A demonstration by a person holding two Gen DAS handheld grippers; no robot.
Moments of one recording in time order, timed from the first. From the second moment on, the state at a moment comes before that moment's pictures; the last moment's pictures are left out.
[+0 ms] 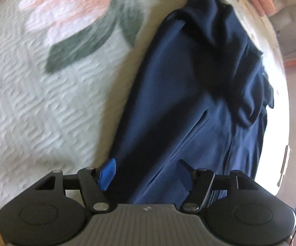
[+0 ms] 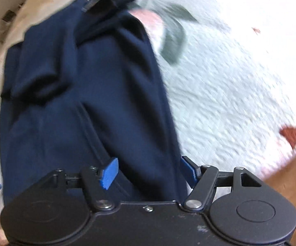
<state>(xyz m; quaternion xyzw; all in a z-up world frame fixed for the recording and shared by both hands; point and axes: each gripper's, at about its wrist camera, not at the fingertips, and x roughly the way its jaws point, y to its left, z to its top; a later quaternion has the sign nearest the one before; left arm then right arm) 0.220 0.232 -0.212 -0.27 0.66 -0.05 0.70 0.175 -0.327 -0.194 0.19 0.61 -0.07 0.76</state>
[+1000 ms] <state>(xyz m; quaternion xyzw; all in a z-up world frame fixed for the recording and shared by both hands) 0.171 0.212 -0.243 -0.29 0.69 -0.09 0.65 0.117 -0.335 -0.219 0.29 0.65 0.01 0.70</state>
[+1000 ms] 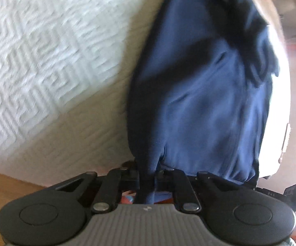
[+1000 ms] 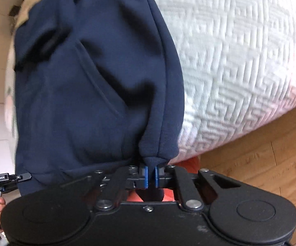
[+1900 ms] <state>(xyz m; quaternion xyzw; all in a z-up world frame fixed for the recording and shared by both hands) 0.395 0.202 -0.152 -0.25 0.50 -0.15 0.82 0.327 -0.376 -0.157 0.20 0.49 0.01 0.85</state>
